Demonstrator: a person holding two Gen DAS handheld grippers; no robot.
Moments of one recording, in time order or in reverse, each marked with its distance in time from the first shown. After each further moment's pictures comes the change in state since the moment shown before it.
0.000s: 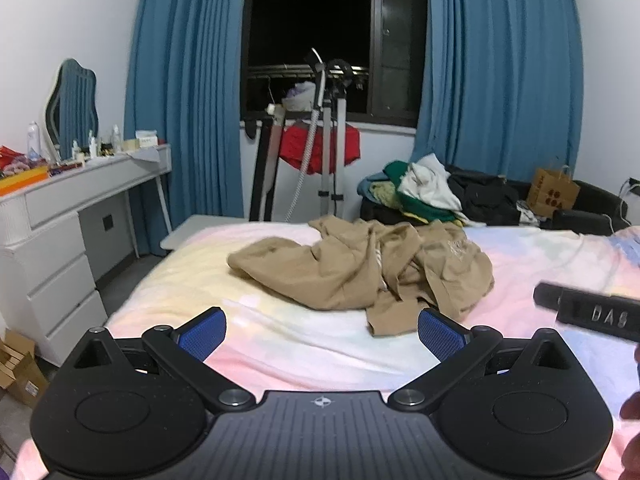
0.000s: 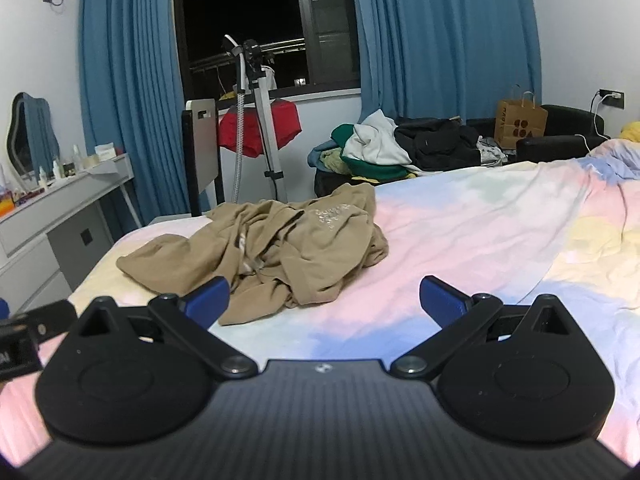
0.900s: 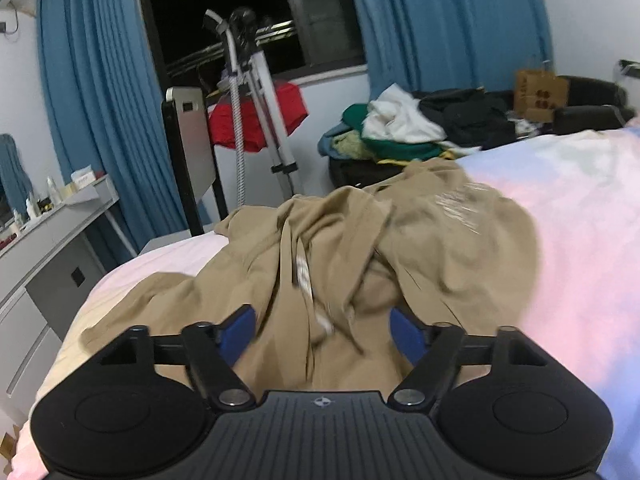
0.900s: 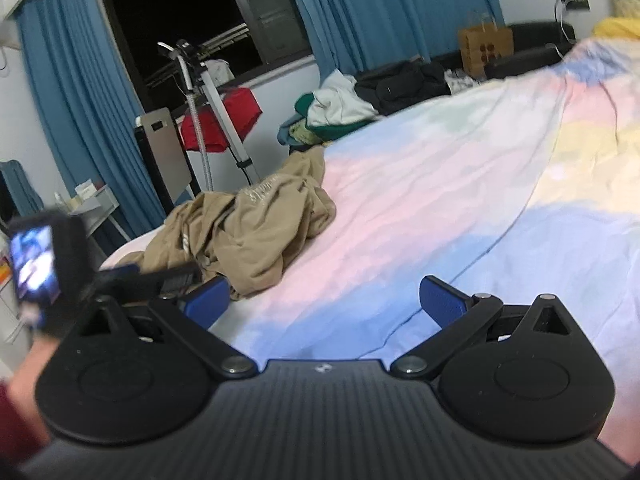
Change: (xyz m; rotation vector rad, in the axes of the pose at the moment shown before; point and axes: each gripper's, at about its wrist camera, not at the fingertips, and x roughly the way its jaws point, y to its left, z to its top) left arm 0.269 -0.117 0.026 0.291 0.107 0.041; right arm 0.046 -0.090 -0.024 0.265 0.114 0.015
